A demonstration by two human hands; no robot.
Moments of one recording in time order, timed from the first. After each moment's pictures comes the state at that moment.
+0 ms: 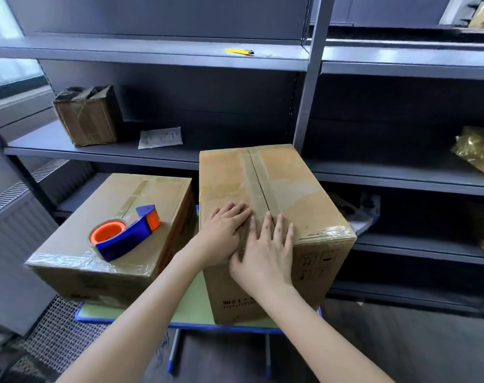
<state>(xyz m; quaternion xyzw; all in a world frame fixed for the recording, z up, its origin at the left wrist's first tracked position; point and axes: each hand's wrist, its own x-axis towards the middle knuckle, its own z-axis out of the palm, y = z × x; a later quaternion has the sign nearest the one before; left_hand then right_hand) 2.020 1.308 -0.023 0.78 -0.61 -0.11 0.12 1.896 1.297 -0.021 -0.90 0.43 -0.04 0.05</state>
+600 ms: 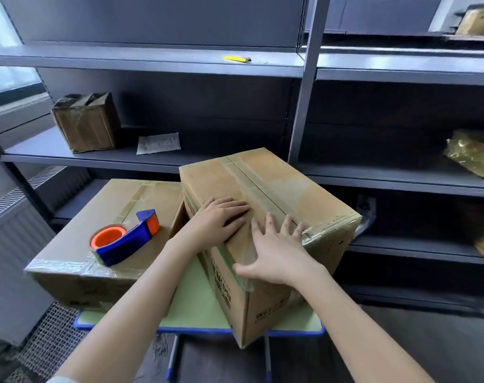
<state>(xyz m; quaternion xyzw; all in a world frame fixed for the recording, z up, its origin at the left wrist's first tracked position) 2.048 1.306 -0.013 0.72 -0.67 -0.07 0.15 1.880 1.271 0.011 -0.92 0.36 0.11 0.07</state>
